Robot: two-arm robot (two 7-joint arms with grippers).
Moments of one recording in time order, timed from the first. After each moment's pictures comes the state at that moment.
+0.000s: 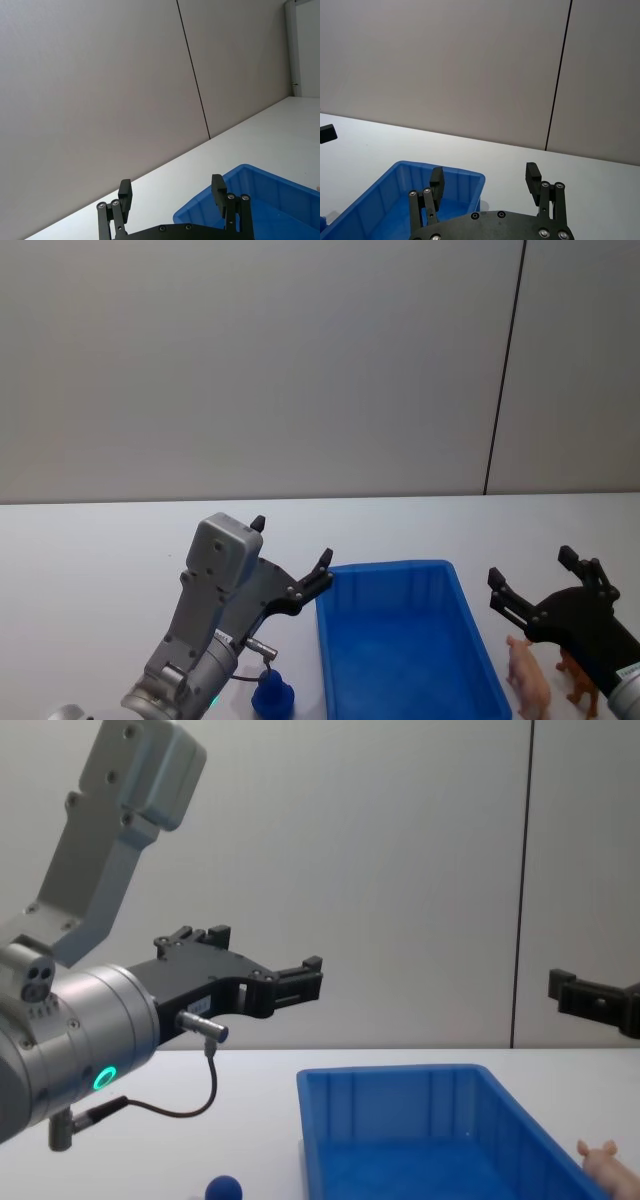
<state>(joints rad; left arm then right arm) -0.24 0.38 0.45 -1.63 -0.20 0.01 -0.01 -0.01 0.34 -0.23 -1.77 0.29 0.03 0.07</state>
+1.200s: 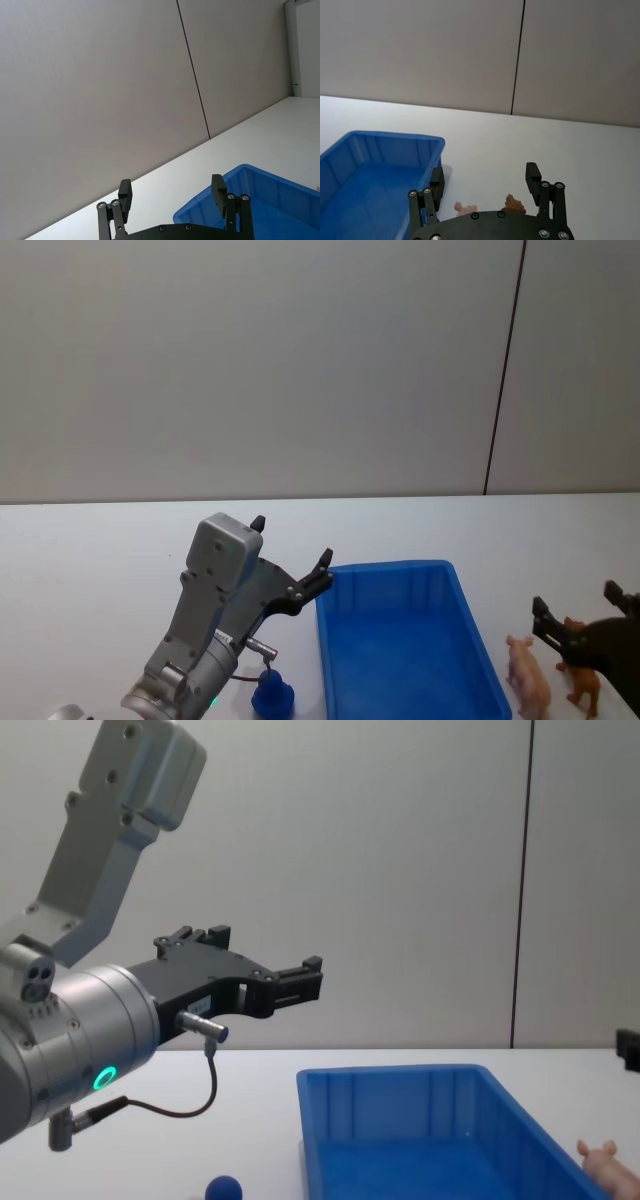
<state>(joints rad) -0.24 0.38 0.45 -1.63 -0.20 0.01 -0.01 -0.06 0.37 -0.19 -1.77 0.31 0.12 -0.03</state>
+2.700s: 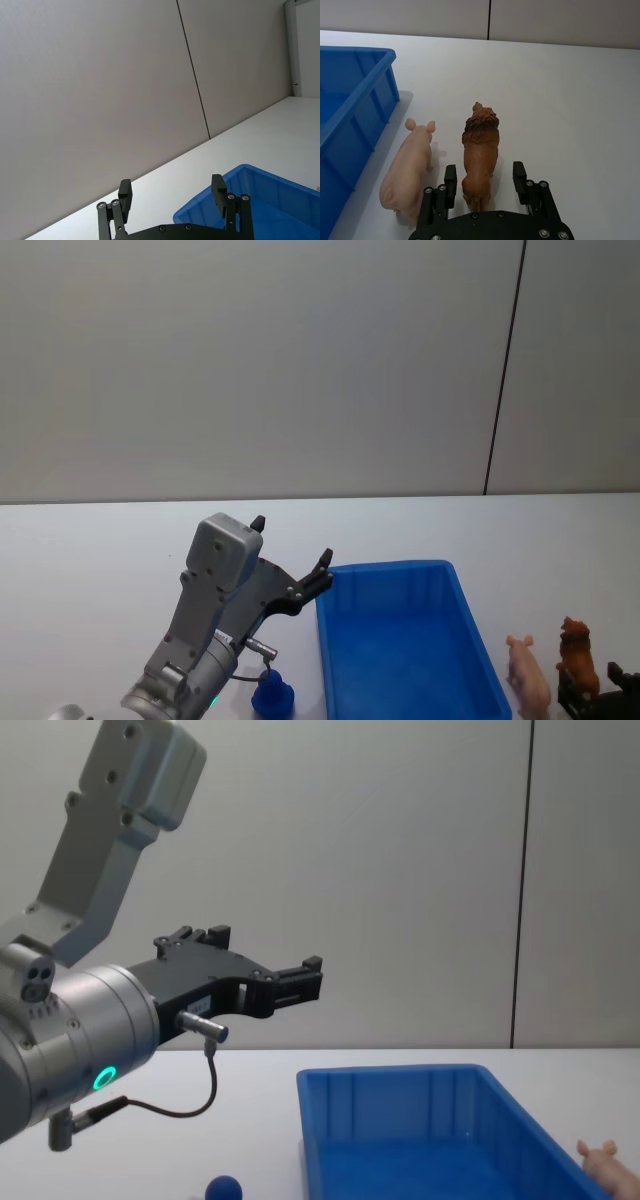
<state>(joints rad) -0.24 0.38 0.45 -1.63 -0.20 0.01 -0.01 -0.06 0.33 -0.18 -1.57 0.29 0.17 -0.05</state>
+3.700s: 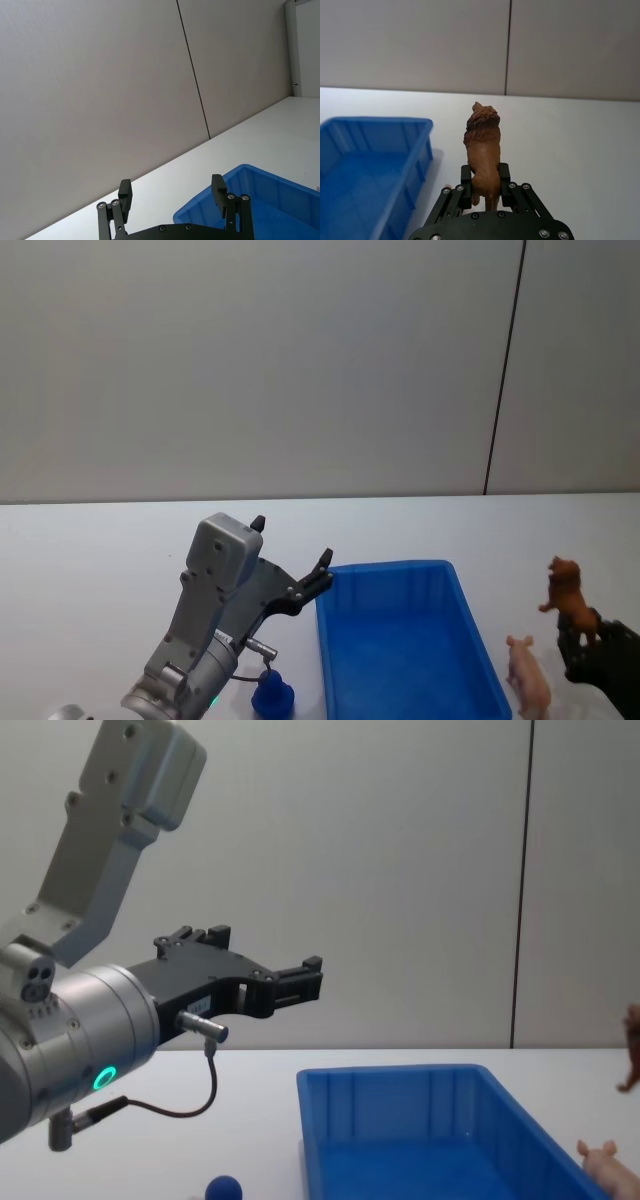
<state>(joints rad) -0.24 0.38 0.45 -1.63 -0.20 0.01 -0.01 -0.05 0.32 -0.17 -1.69 0.30 0.12 -0.02</state>
